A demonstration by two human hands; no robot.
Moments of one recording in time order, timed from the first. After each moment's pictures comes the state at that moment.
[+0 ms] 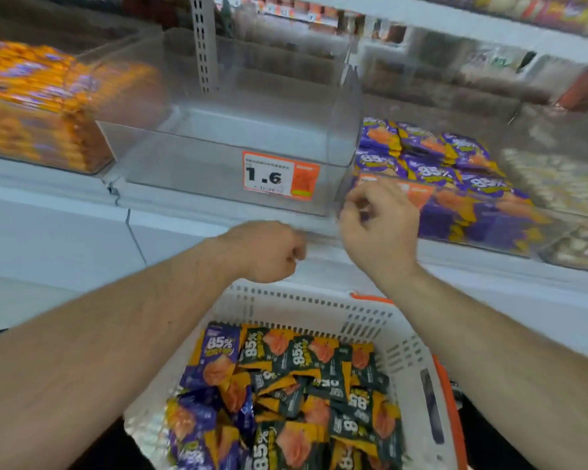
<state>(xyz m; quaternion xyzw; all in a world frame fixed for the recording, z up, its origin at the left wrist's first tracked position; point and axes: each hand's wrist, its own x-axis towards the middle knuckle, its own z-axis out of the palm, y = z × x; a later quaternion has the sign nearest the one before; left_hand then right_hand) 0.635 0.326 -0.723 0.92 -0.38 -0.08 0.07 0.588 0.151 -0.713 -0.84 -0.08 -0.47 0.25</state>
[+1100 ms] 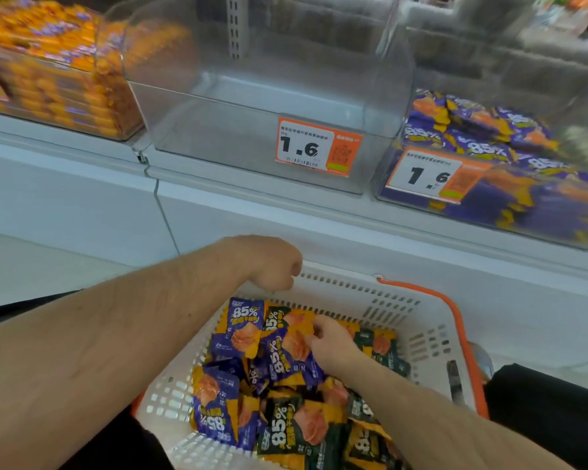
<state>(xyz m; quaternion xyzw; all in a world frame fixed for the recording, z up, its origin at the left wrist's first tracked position) 0.621 0.352 -0.756 0.90 -0.32 -0.31 -0.03 0.518 0.213 -0.893 -0.87 0.16 0.24 0.40</state>
